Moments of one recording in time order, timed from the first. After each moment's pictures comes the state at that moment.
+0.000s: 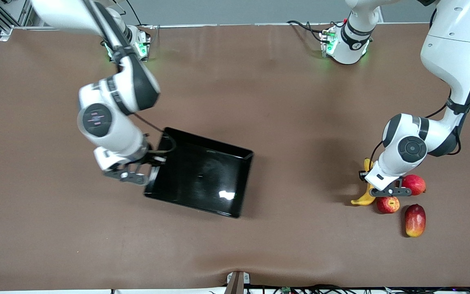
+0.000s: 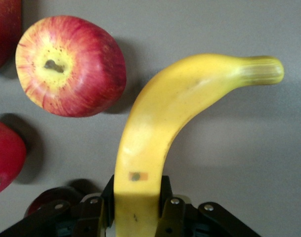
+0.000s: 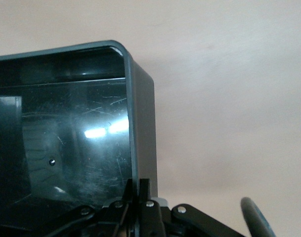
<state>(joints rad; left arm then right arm) 0.22 0.59 -0.28 -1.88 0.46 2.43 -0.35 0.29 0.39 0.04 -1.64 0.02 2.00 0.53</state>
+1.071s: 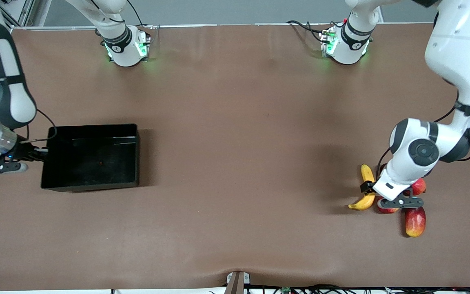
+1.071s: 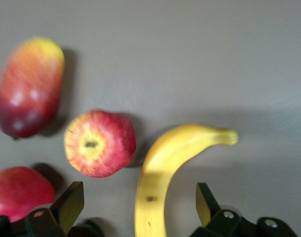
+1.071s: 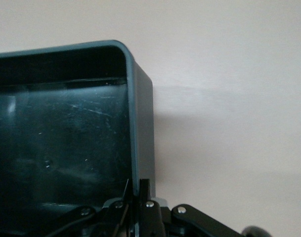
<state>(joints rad) 0.22 0.55 -0.32 -1.74 0.47 2.39 -0.35 -0.39 0.34 0.03 -2.02 0.10 2.39 -0.56</state>
